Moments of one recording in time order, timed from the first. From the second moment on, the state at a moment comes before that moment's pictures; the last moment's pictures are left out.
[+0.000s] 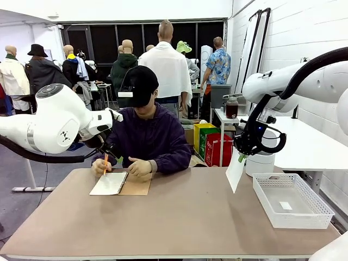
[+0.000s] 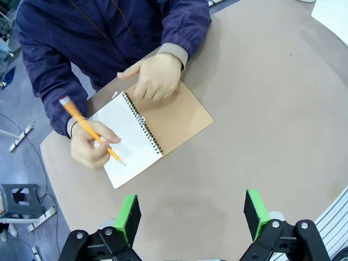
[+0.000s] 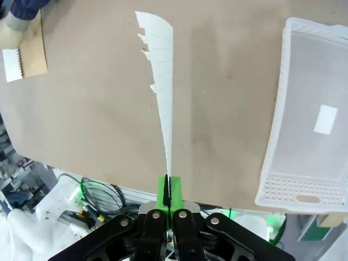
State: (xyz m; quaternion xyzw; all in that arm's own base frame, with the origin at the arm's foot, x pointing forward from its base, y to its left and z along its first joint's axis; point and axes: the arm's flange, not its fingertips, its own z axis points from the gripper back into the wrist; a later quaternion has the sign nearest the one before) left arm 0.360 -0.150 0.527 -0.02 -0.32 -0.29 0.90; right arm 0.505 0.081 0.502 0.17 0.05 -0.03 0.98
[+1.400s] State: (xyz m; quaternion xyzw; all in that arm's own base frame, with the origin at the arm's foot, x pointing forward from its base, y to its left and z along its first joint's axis) left arm 0.360 -0.150 0.527 -0.02 -0.32 -0.29 0.90; right arm 0.506 -0.053 0.457 0.12 0.02 -0.04 0.99
